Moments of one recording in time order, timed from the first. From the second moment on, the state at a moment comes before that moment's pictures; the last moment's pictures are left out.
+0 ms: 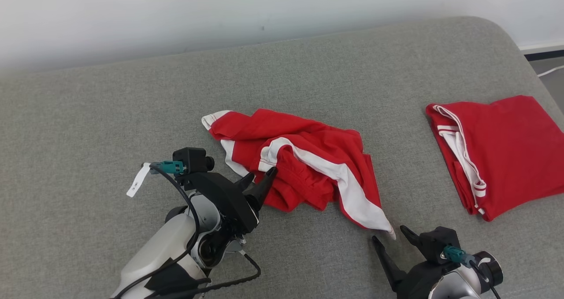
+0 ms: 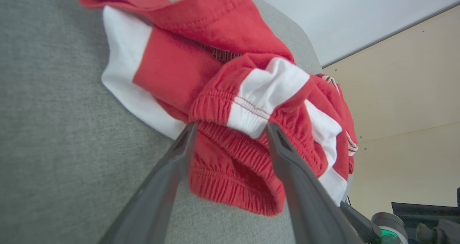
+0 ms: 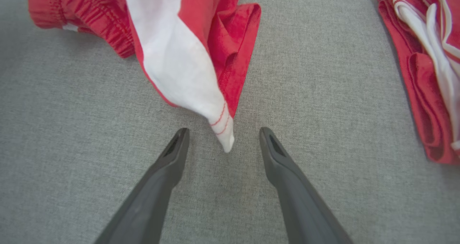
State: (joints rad) left arm -0.72 0.06 -0.81 0.80 -1.14 -0.09 0.10; right arm -0.11 -0.23 0.38 0.28 0.34 -0.04 0.06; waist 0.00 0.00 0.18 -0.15
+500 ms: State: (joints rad) left arm -0.72 0.05 -0.80 0.80 -1.14 -0.10 0.09; right arm -0.13 -0.23 0.38 0.28 0.34 -0.03 0.06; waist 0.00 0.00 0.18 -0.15
